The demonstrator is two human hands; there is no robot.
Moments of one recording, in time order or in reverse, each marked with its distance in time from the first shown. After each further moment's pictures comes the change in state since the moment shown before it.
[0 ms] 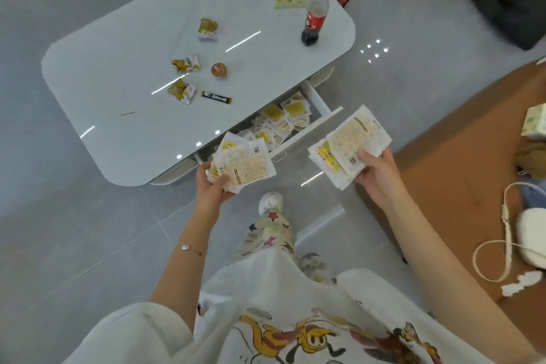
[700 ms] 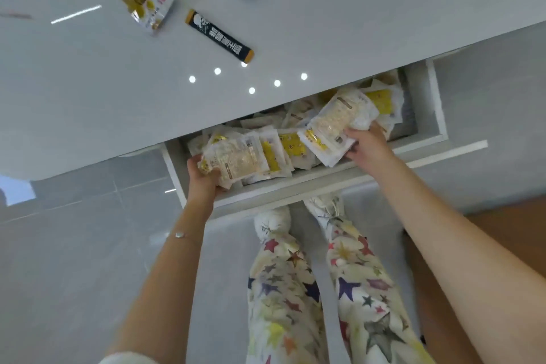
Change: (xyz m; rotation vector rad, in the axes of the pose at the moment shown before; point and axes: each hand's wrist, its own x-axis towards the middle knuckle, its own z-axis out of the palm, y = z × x) left_hand 0.356 -0.222 -0.005 0.036 0.409 -0.347; right_hand 0.491 0.227 0.067 -0.301 -0.076 0.400
